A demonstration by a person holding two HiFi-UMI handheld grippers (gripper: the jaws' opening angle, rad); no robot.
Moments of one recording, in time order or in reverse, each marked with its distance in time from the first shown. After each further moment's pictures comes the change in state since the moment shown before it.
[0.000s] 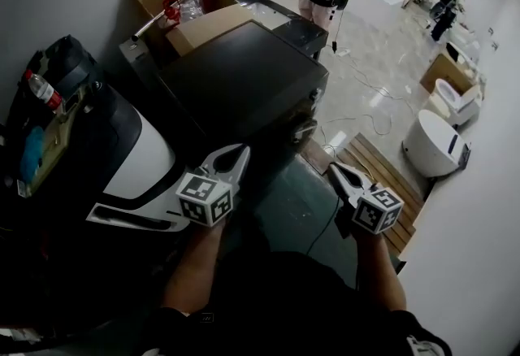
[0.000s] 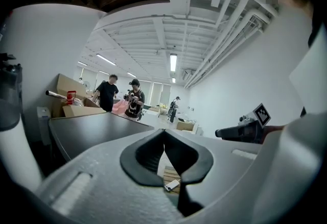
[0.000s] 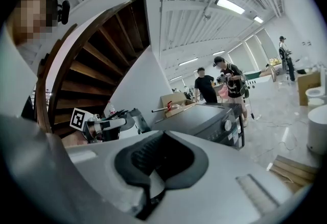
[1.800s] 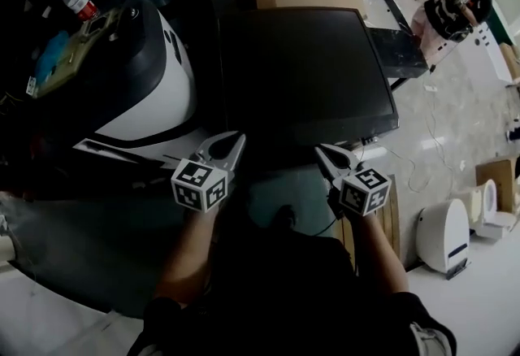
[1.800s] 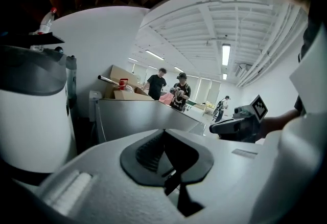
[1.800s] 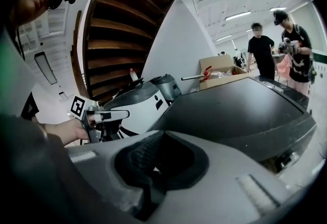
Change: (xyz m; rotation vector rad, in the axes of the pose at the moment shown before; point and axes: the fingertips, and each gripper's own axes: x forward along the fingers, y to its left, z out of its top) left arm 0.073 0.153 -0.050 -0.233 0.067 0.549; right arm 0.268 -0.086 -0.003 -0.232 0.482 0.529
